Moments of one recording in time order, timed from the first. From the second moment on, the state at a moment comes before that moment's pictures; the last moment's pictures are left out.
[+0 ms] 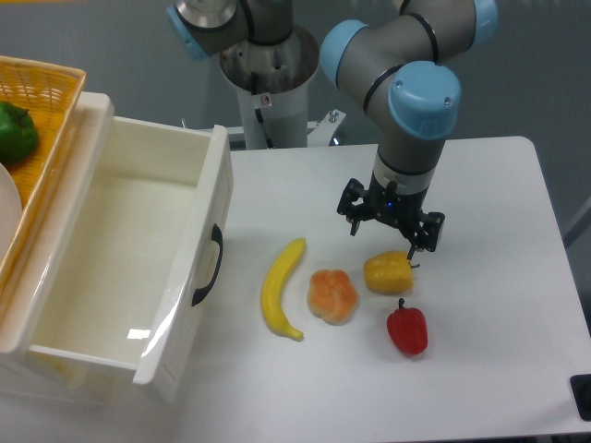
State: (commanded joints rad) arm 2.61 -1.85 -1.55 -1.23 1.46 1.04
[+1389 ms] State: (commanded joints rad) arm 2.55 -1.95 -1.62 -1.18 1.43 0.92
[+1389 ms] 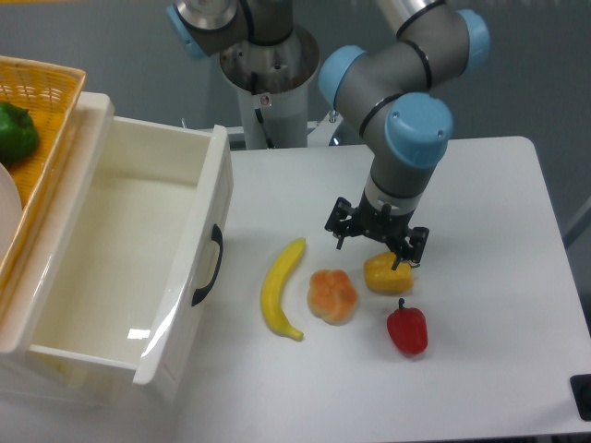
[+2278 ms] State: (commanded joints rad) arm 2.49 -2.08 -1.62 -1.09 1.44 0.92
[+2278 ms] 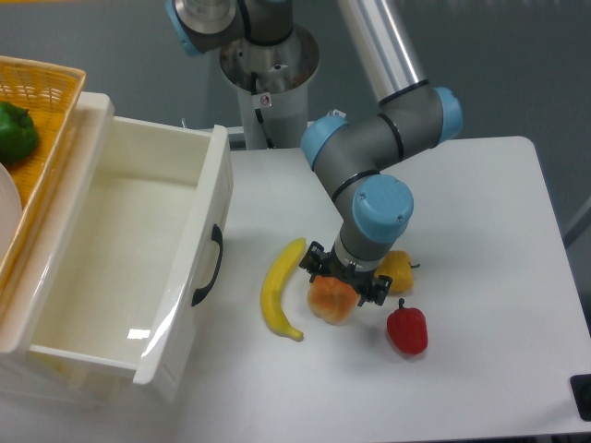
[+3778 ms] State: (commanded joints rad) arm 2.47 -2.13 -1.61 -1.05 1.48 0.89
